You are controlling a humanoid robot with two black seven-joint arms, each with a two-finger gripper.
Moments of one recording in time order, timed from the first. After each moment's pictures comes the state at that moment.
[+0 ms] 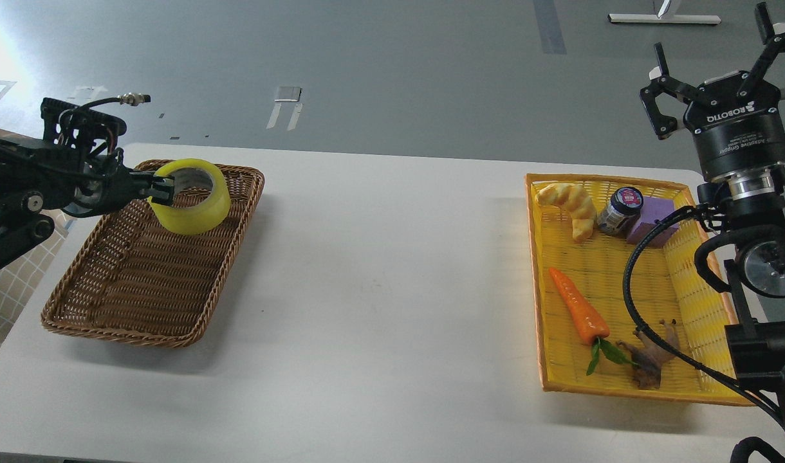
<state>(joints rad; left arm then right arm) -0.86 0.91 -0.41 -1.17 1.73 -0.47 0.05 0.44 -0.15 1.57 1.16 -0.17 0.49 0.00</state>
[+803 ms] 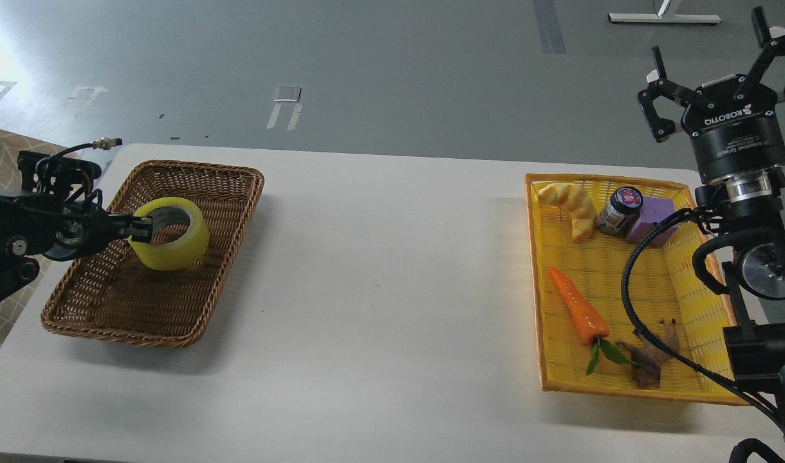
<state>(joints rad) -0.73 0.91 -0.41 -1.10 1.67 -0.37 0.01 0.44 -0.14 1.57 1.16 -0.17 0.49 0.00</state>
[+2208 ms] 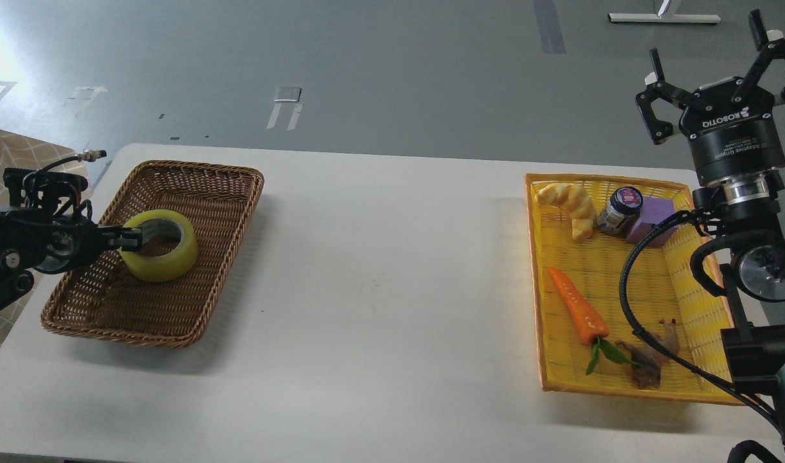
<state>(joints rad) -0.69 0.90 -0.41 -1.04 1.63 -0.34 0.01 0.44 -0.14 1.57 1.16 -0.17 0.49 0.00</state>
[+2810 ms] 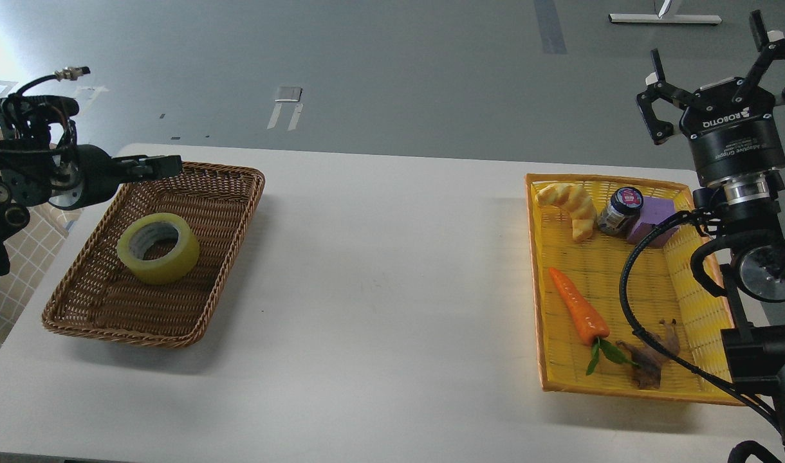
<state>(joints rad) -0.90 0.94 -0.48 -1.18 1.32 -0.36 0.00 0.44 -0.14 1.57 1.16 -0.17 0.49 0.00</state>
